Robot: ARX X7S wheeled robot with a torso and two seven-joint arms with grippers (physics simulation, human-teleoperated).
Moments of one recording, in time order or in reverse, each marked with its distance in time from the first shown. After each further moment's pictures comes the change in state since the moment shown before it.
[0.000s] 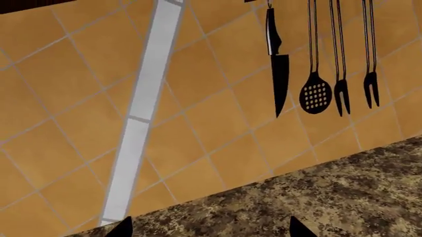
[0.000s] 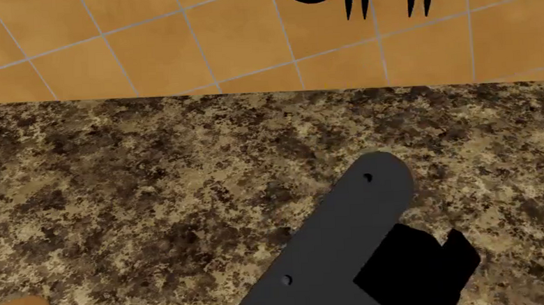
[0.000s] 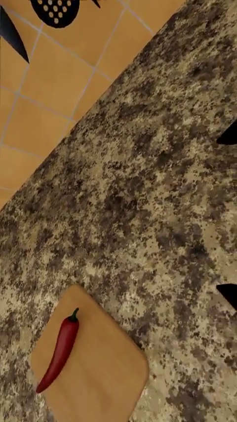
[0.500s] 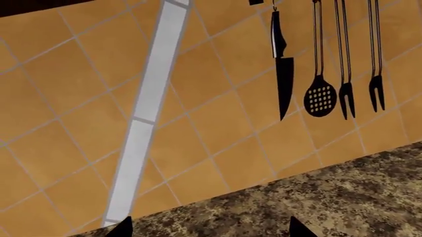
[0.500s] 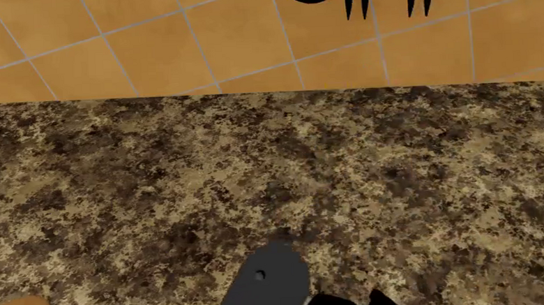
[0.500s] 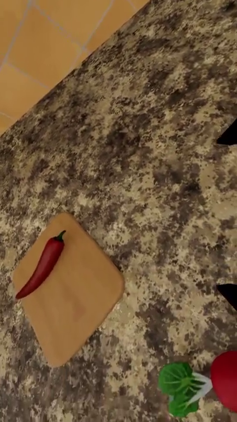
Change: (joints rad) left arm 0.010 0.000 -0.004 -0.007 0.005 0.015 -0.009; right arm 0.062 -0.096 -0.105 -0.095 0.089 -0.063 -0.005
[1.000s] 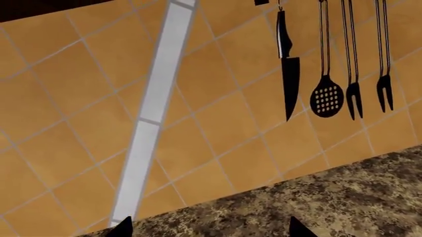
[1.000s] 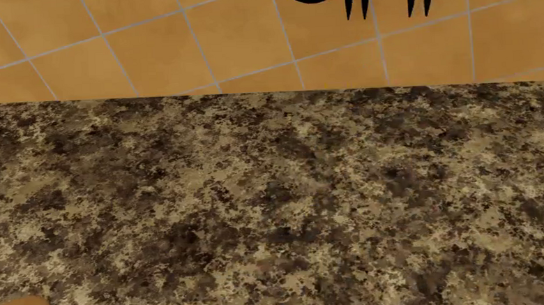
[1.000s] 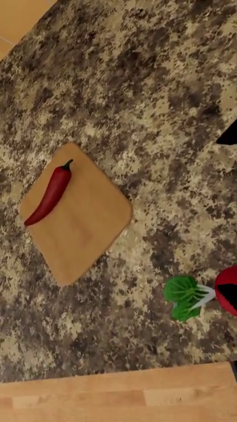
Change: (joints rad) left arm 0.012 0.000 -0.001 -0.007 0.019 0.007 -0.013; right arm -0.039 -0.130 -0.067 -0.083 0.012 -0.165 -0.010
